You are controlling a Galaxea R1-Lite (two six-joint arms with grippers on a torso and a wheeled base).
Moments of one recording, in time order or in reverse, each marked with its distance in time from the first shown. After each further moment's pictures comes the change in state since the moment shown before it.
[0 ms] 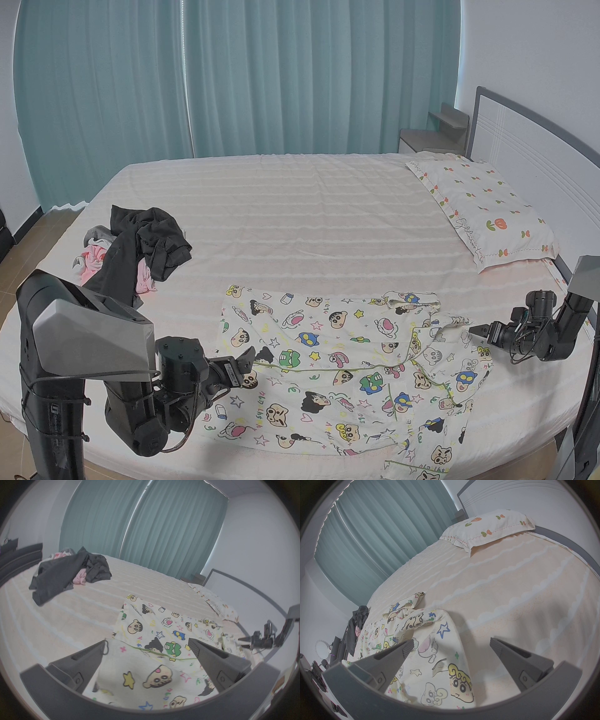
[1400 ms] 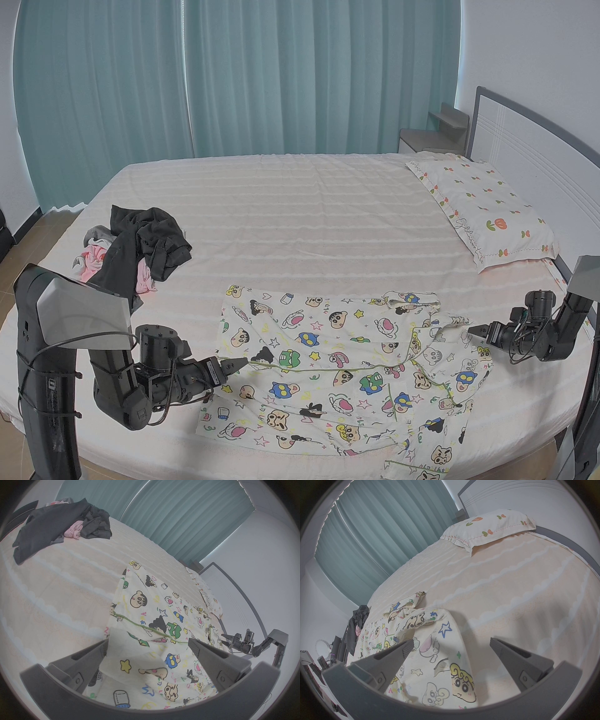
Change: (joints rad) left arm 0.219 0.051 -0.106 0.234 -0.500 -0.158; right arm 0.007 0.000 0.001 0.000 0.000 0.000
